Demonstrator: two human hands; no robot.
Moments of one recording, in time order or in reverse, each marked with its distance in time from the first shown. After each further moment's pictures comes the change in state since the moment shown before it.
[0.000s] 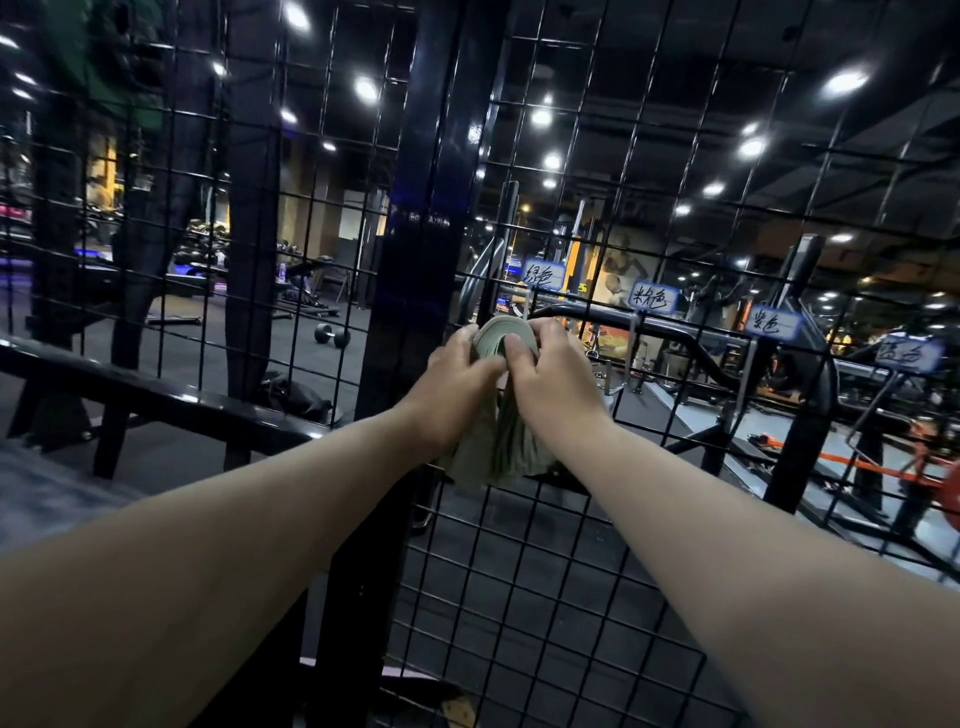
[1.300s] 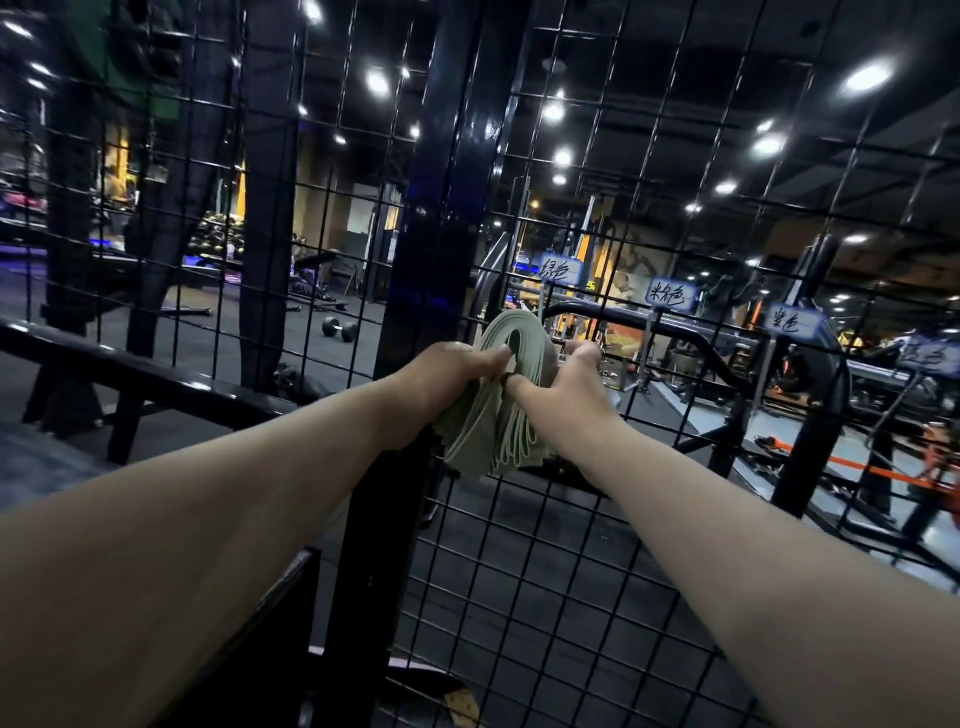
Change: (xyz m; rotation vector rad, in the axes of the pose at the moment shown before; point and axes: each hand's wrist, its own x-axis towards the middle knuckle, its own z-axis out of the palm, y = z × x) left_hand -0.001 0.000 -0.026 -0.176 -0.225 -0.234; right_hand -0.015 0.000 -0.004 0.154 -0.157 0.243
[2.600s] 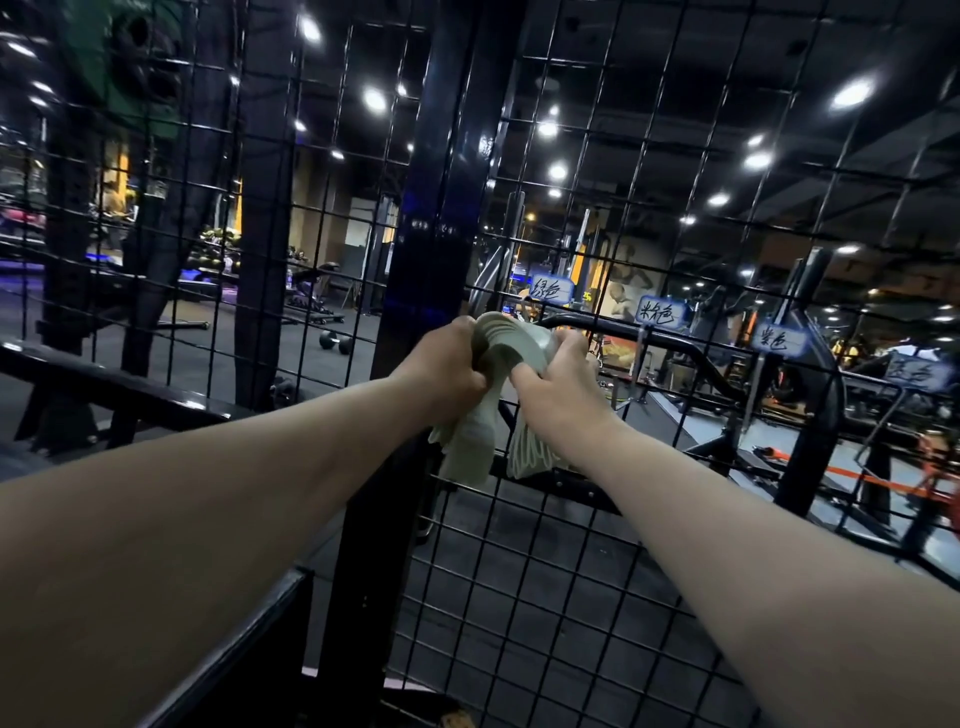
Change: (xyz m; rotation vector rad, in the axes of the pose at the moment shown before) left_hand 0.022 0.022 0.002 0.676 0.318 0.254; right_hand 0.015 -0.011 -0.004 -0.116 0.066 -0.072
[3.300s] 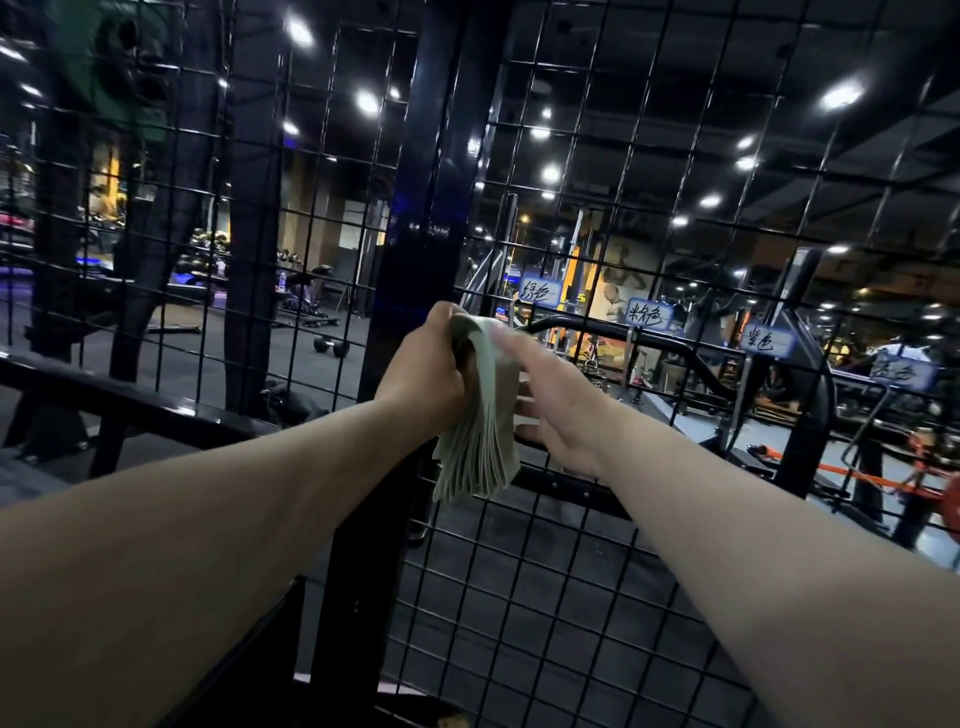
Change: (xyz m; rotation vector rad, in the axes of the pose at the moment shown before) left_hand -0.016 0.005 0.001 -0.095 0.197 0.029; right_hand 0.008 0.001 -0.004 0.497 -0.352 0.211
